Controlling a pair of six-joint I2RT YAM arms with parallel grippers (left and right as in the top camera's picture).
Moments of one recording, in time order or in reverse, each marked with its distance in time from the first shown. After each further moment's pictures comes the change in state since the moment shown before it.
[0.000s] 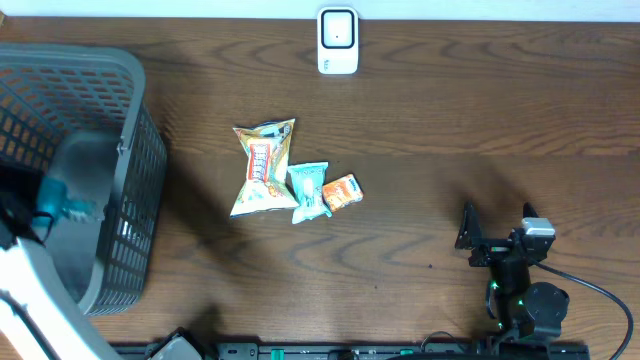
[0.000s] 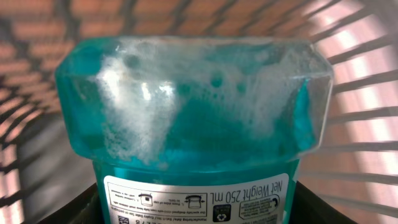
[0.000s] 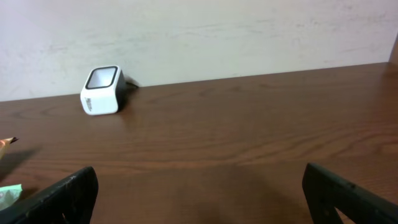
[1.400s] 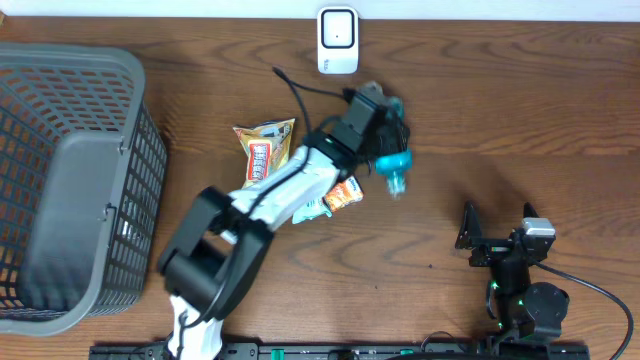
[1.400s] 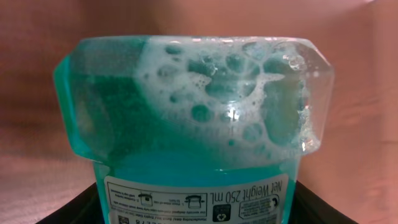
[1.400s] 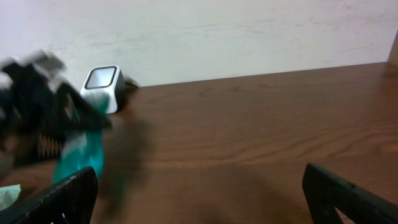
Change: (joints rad) left arm -1.414 0.790 0.088 0.747 0.179 -0.226; right arm 0.000 0.000 0.000 0.000 0.003 0.000
